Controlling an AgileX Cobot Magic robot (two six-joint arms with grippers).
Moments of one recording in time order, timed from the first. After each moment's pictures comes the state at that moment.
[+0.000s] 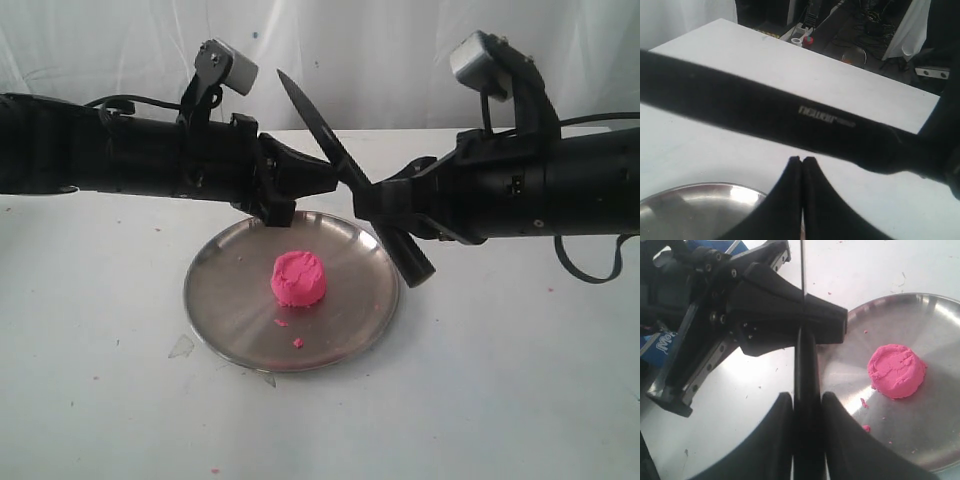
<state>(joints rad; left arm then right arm) -0.33 1.70 -1.07 -1.71 0.78 1.91 0.32 1.32 -0.80 1.37 0.65 -1.16</state>
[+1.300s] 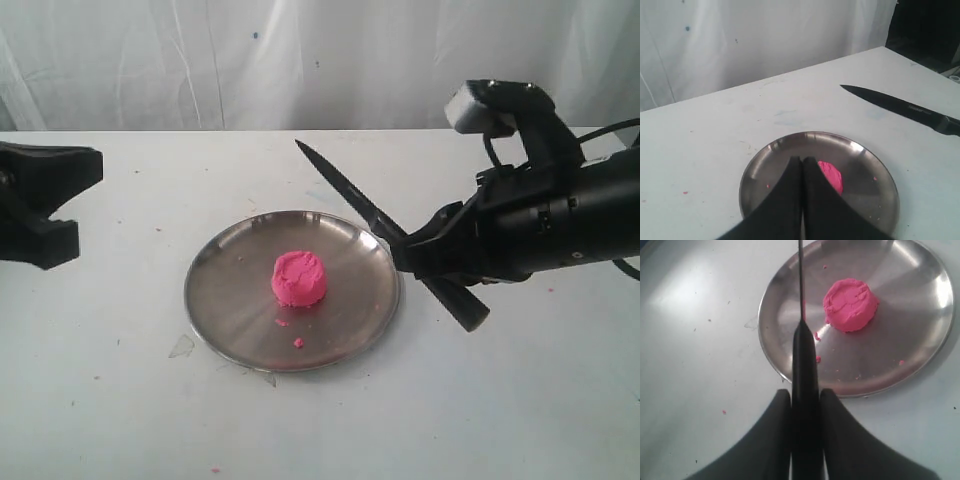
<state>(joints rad) -0.34 0.83 -0.53 -1.49 0.14 1.47 0.32 1.26 -0.80 0.91 0.65 -0.85</state>
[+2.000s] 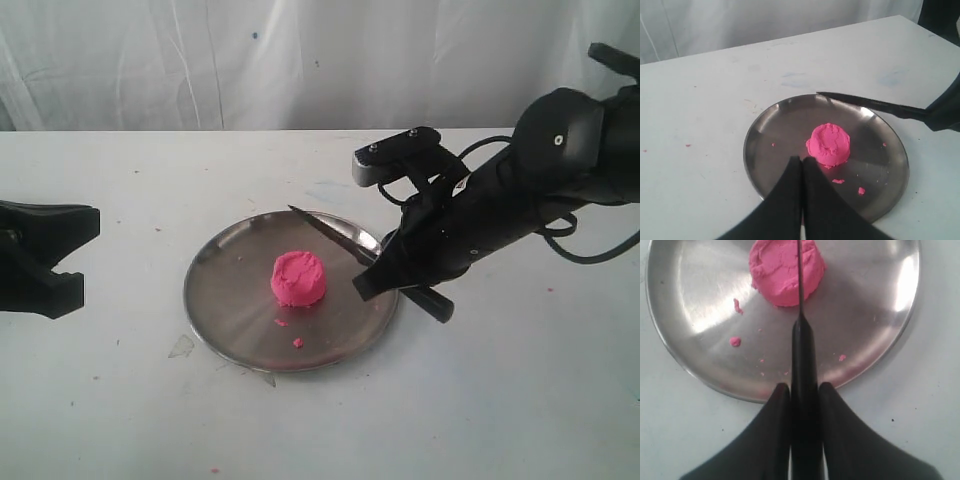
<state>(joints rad) -0.34 0.85 -0.45 -1.49 0.11 1.43 0.46 1.60 -0.99 0.41 0.52 -0.54</state>
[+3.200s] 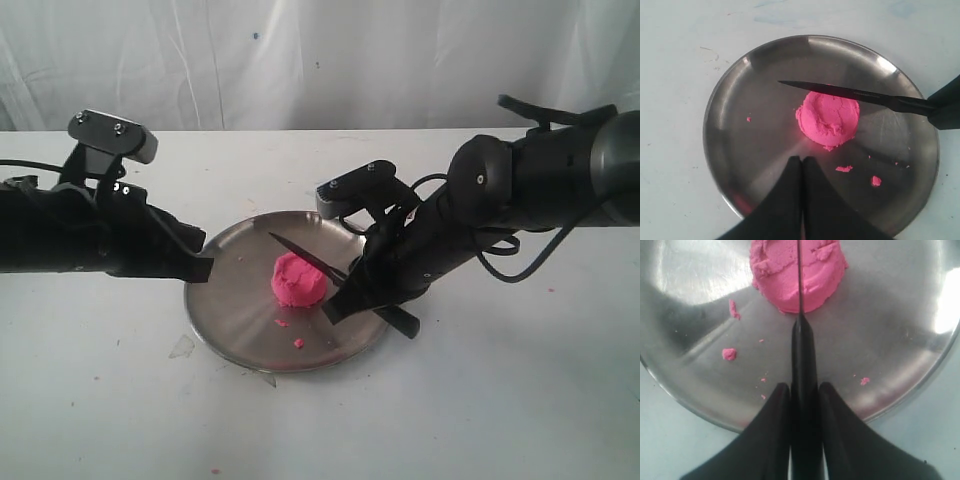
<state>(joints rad) -0.34 1.42 -0.72 -1.49 0.20 1.51 0.52 1.76 -1.03 0.41 0.43 -0.55</state>
